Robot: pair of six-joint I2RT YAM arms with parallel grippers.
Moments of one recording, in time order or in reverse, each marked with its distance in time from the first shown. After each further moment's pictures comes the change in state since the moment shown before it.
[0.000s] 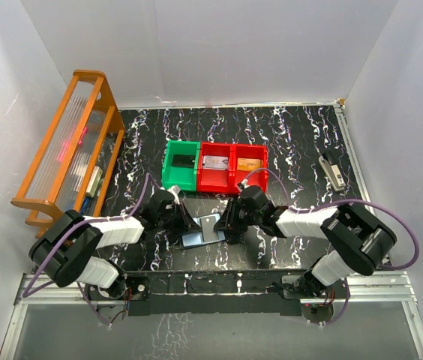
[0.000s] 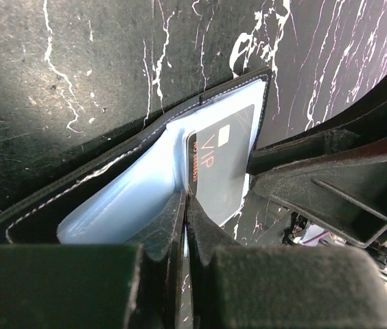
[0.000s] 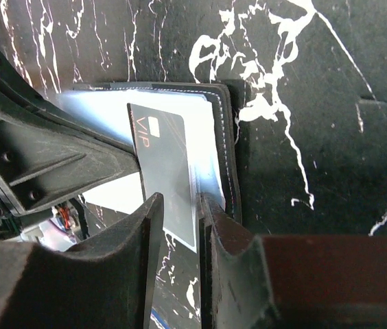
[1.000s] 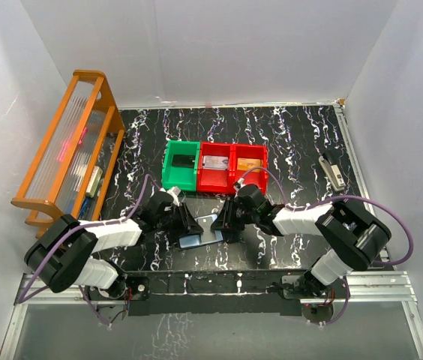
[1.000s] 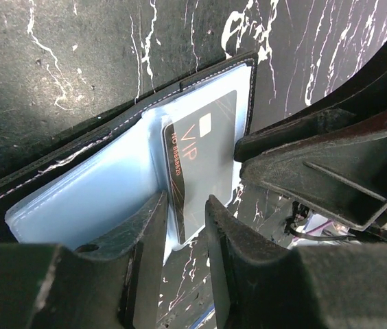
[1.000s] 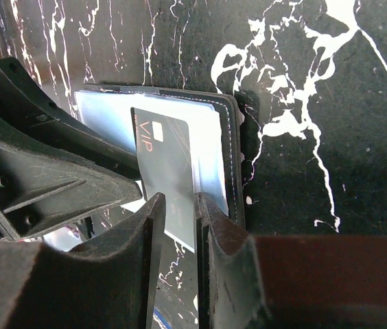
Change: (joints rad) left arm -0.013 -0.048 -0.005 -0.042 0.007 0.028; right arm 0.006 0.036 0.039 -0.010 -0.028 -0.024
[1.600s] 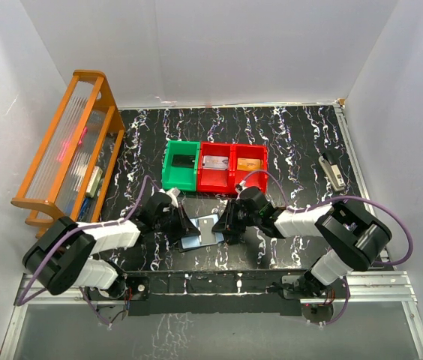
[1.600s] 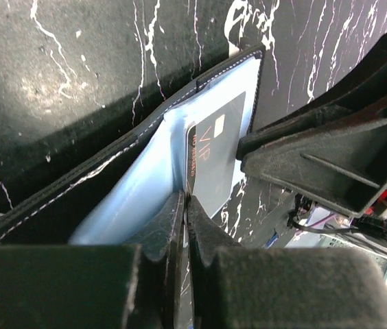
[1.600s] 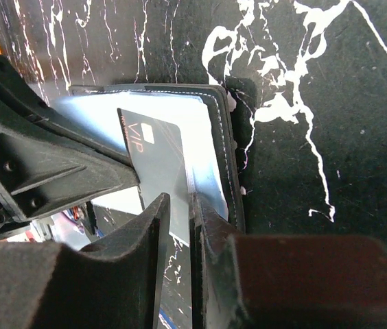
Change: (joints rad) left arm 0.011 0.002 -0.026 0.033 0.027 0.000; right arm -0.006 -0.003 -0.053 0.072 -0.021 0.034
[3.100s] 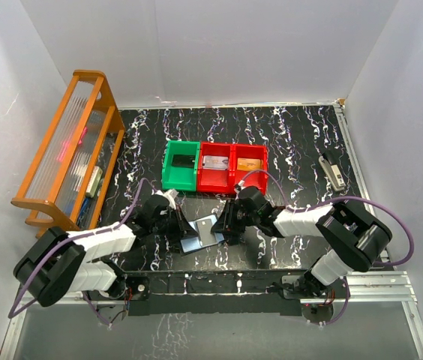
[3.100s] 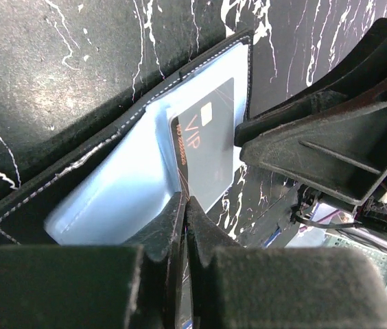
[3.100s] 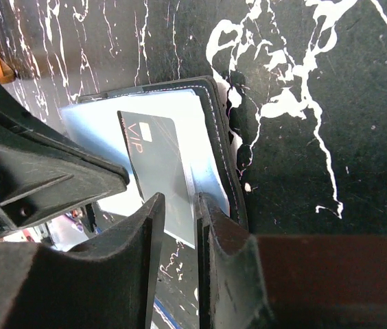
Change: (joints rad) left arm -0.012 -0.100 -0.025 -0.068 -0.029 0.006; right arm 0.008 -0.006 0.017 -0.042 0.008 -0.003
